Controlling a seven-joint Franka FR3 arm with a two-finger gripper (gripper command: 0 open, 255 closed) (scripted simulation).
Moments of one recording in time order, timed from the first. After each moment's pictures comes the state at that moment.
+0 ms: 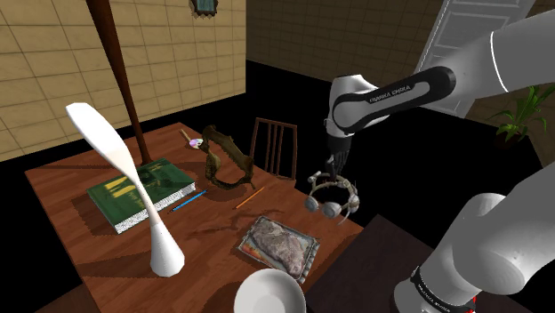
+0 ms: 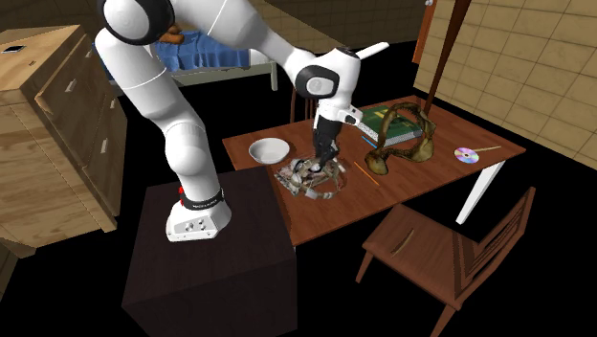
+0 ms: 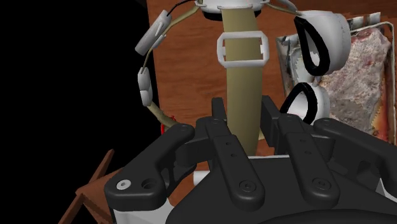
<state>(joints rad) 0.06 -0.26 -0.19 -2.48 -0.06 2.06 -0.20</state>
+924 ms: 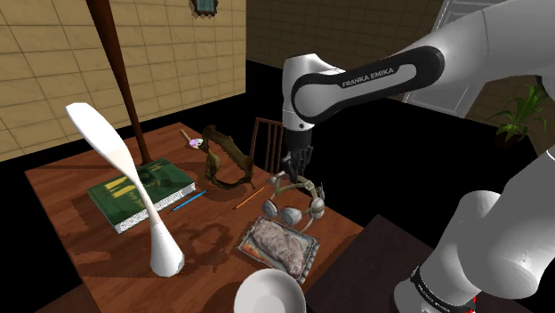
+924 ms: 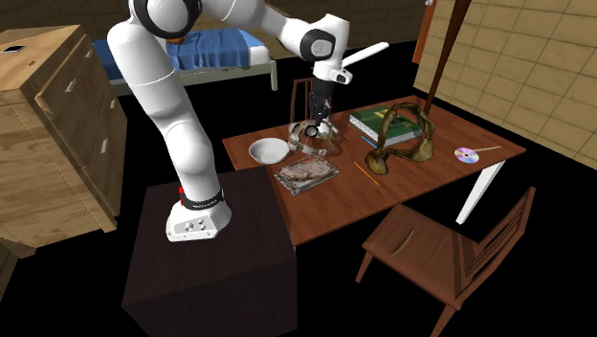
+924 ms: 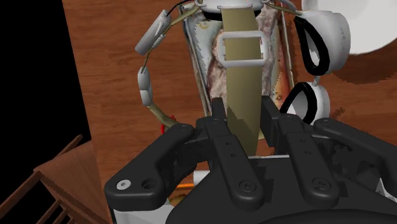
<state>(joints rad) 0.22 -0.16 0.01 -2.24 0.06 1.92 0.09</state>
